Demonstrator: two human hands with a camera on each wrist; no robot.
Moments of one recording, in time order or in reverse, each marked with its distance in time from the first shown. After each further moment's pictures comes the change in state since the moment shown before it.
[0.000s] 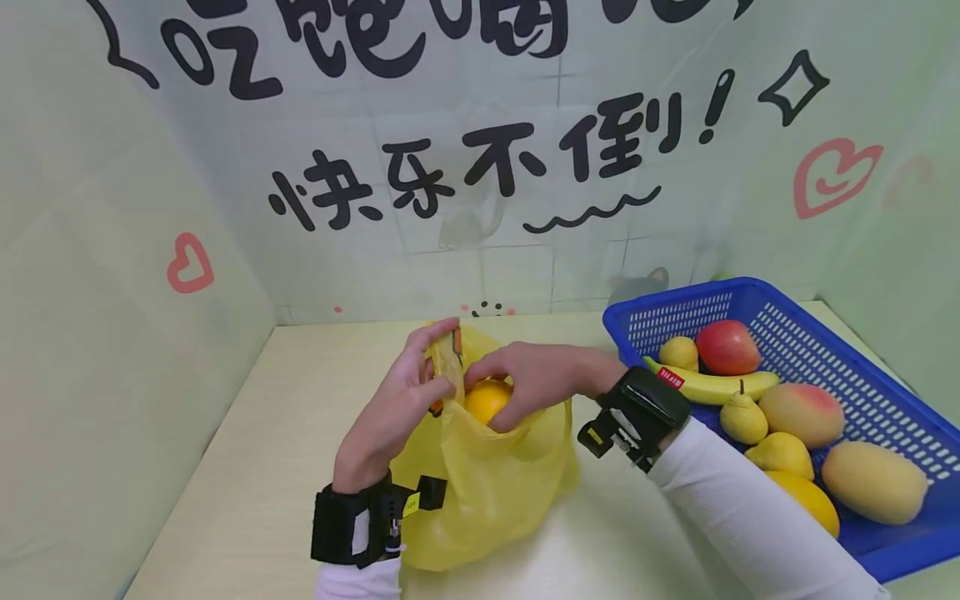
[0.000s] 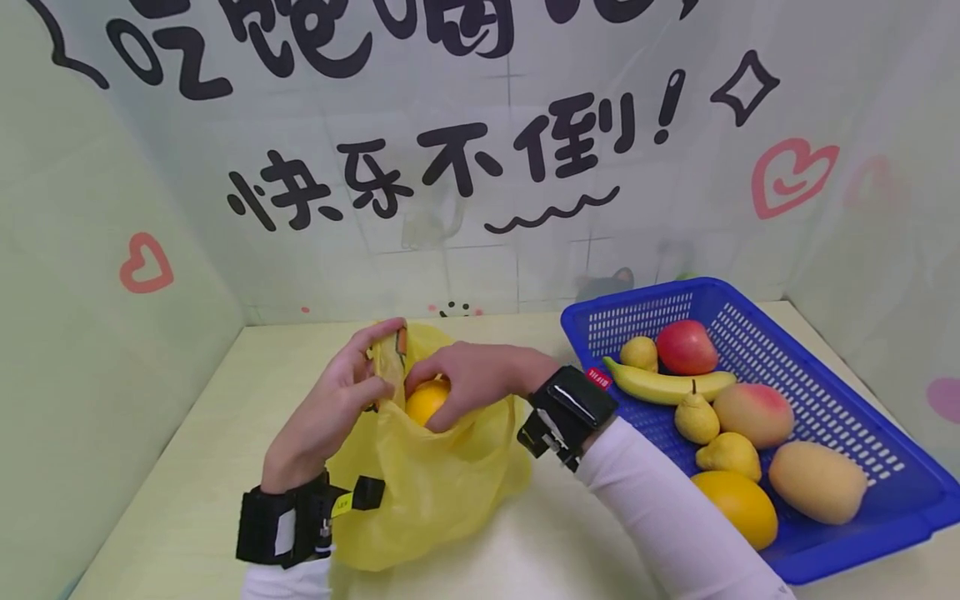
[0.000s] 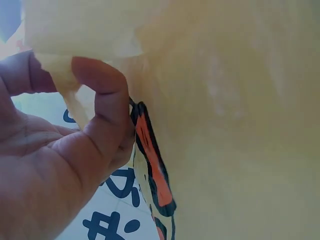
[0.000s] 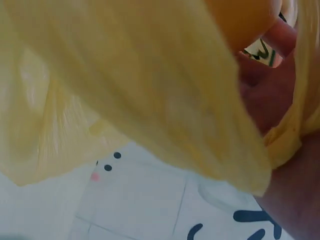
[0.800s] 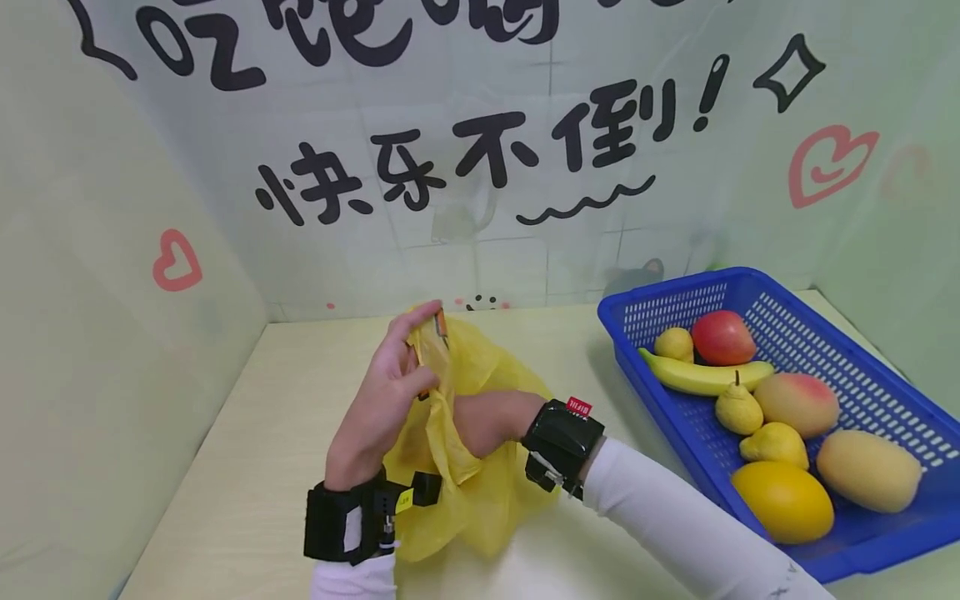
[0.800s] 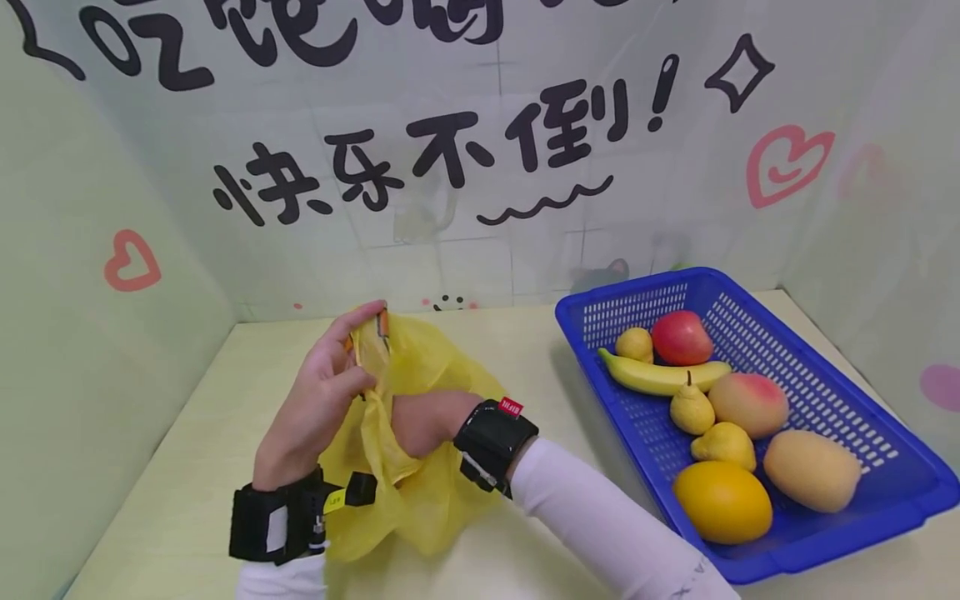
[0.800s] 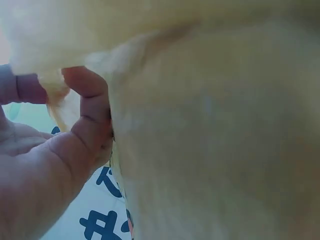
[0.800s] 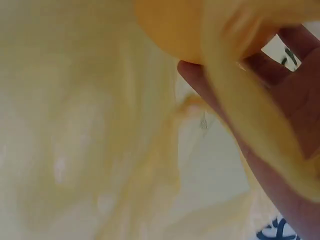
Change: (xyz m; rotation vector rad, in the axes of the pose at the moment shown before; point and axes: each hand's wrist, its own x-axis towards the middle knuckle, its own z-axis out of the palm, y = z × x) left_hand 0.001 0.001 0.000 -0.103 0.056 0.100; right_hand 0.041 -0.006 0.053 -0.210 -0.160 -0.155
